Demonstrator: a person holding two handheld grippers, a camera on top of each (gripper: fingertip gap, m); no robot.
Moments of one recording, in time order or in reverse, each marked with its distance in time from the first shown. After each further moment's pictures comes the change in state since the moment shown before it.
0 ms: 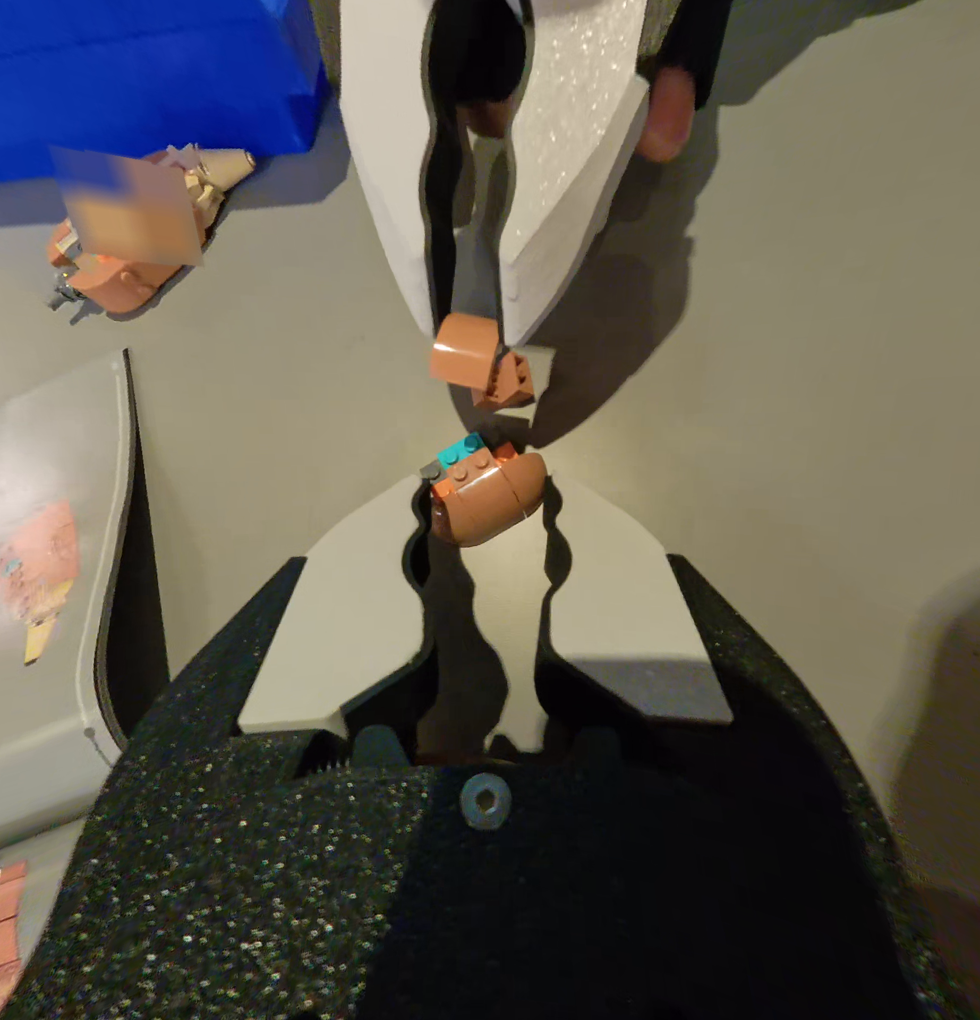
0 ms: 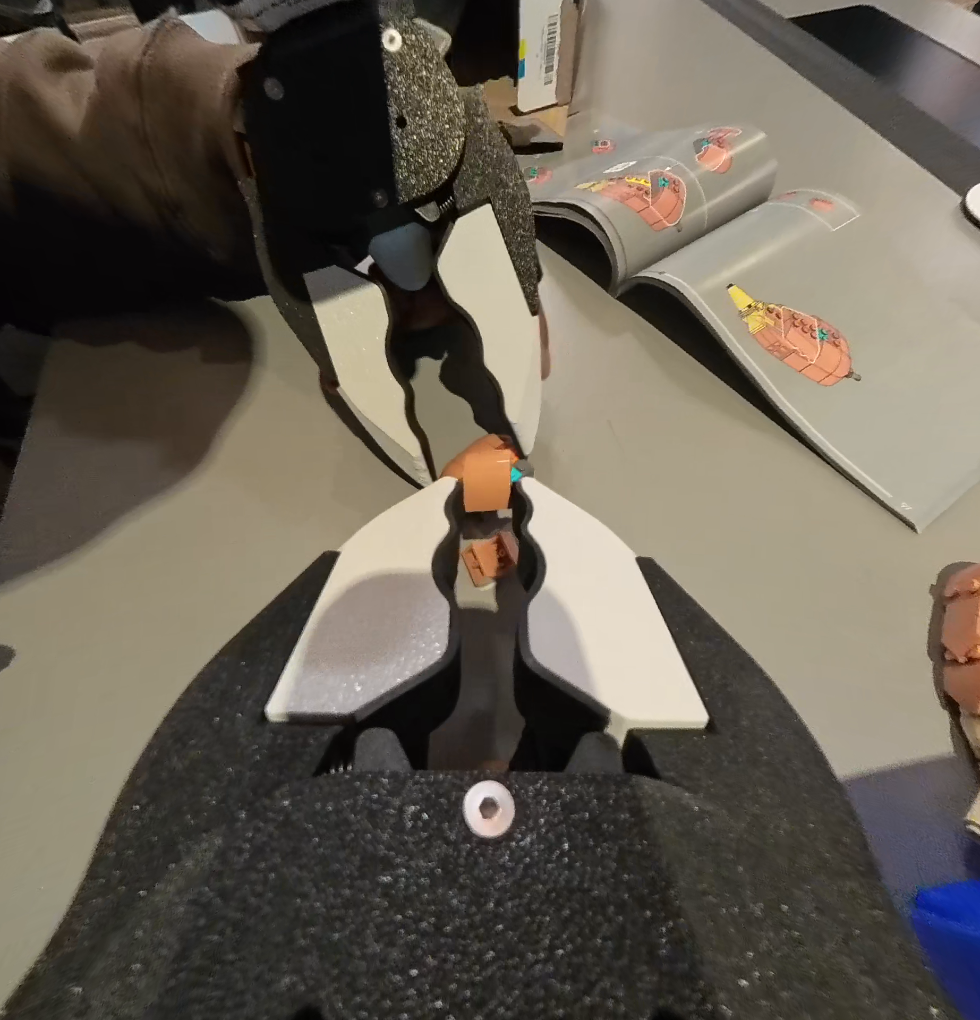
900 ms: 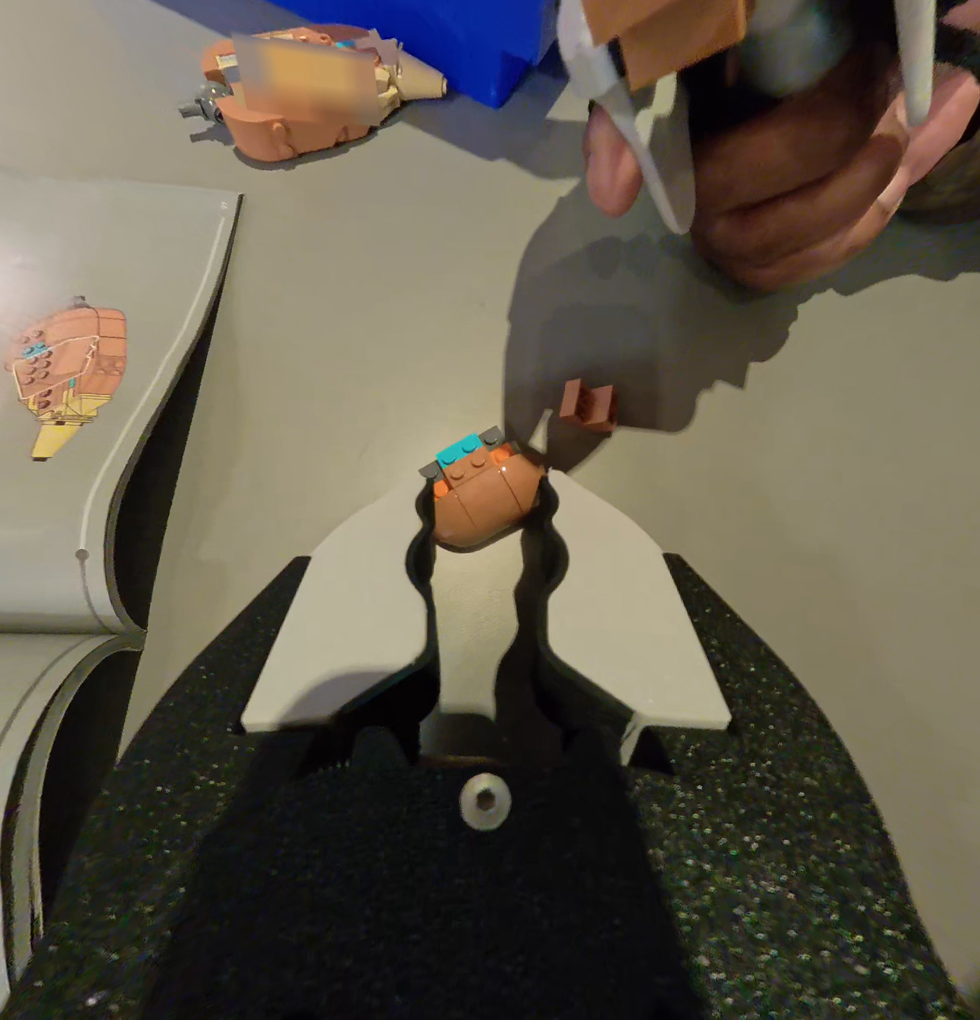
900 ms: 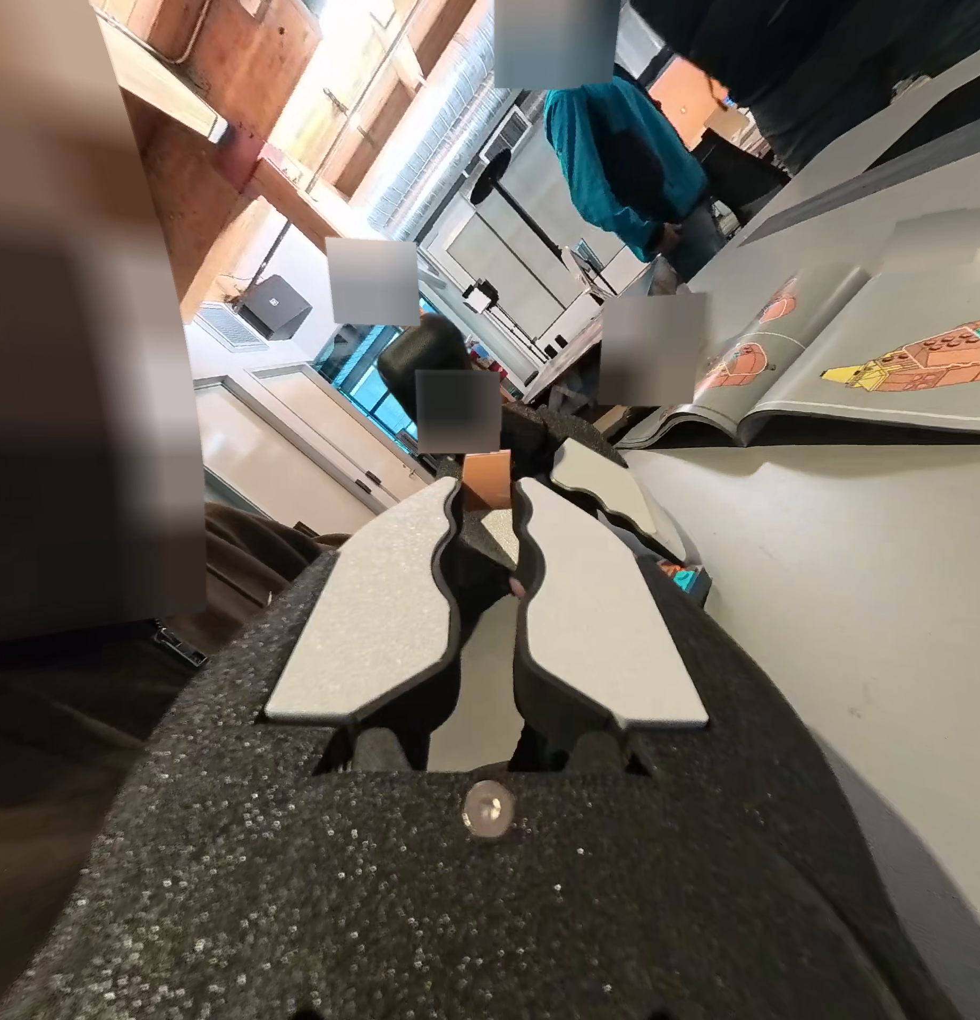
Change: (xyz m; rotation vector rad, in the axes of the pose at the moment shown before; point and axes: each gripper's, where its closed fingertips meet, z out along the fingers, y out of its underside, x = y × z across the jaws) left arm -0.022 0.003 -0.009 -0.003 -0.129 -0.429; right arm 0.016 -0.064 -0.038 0.602 -0.456 0.710
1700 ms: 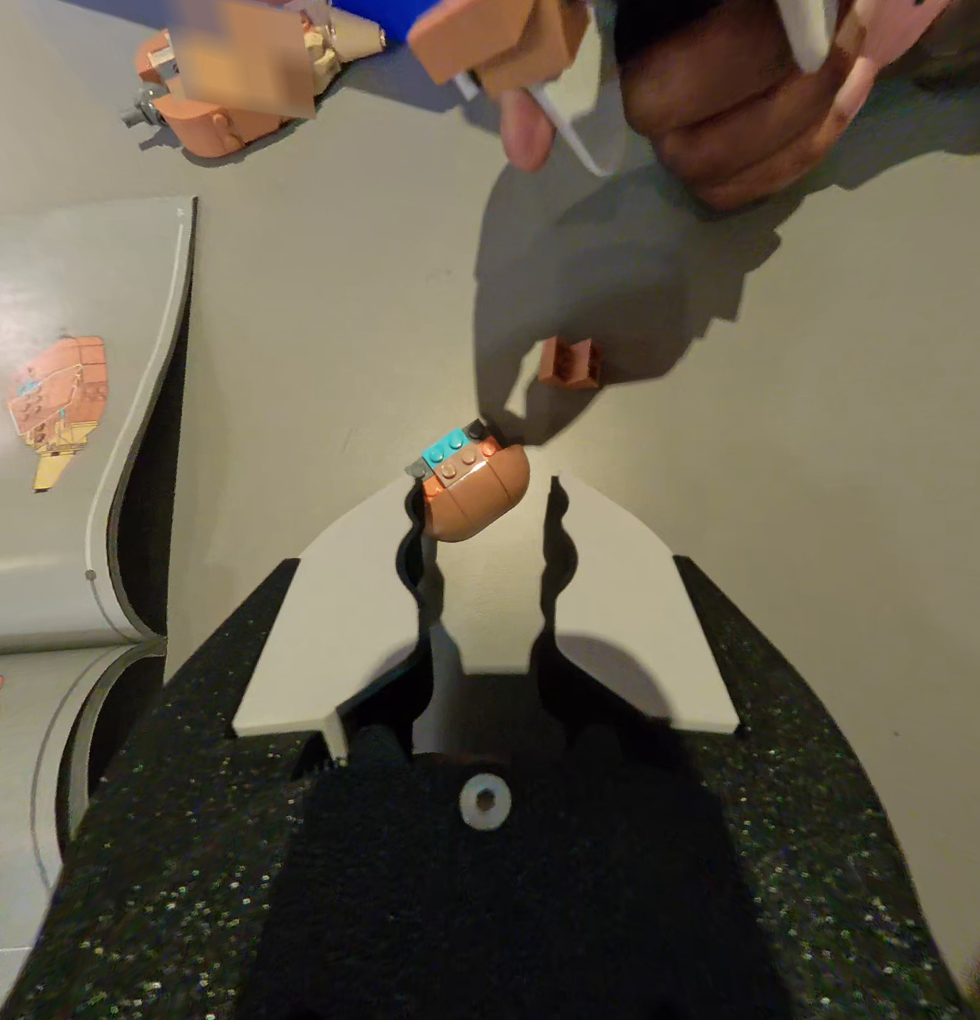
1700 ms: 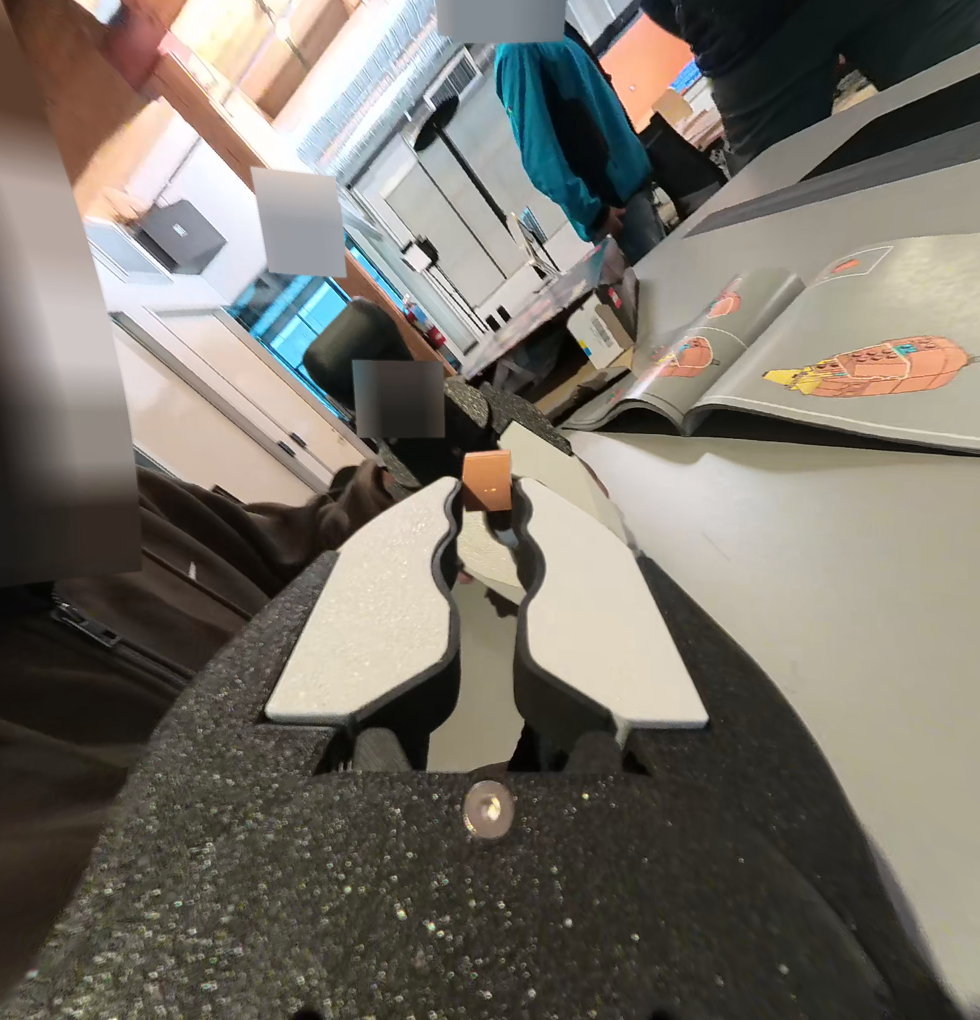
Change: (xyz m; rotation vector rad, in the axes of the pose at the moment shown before) left arm 0.006 0.009 -0.003 -0.070 -0.005 0.145; right arm 0.011 0.008 -0.001 -0.075 0.118 -0.129
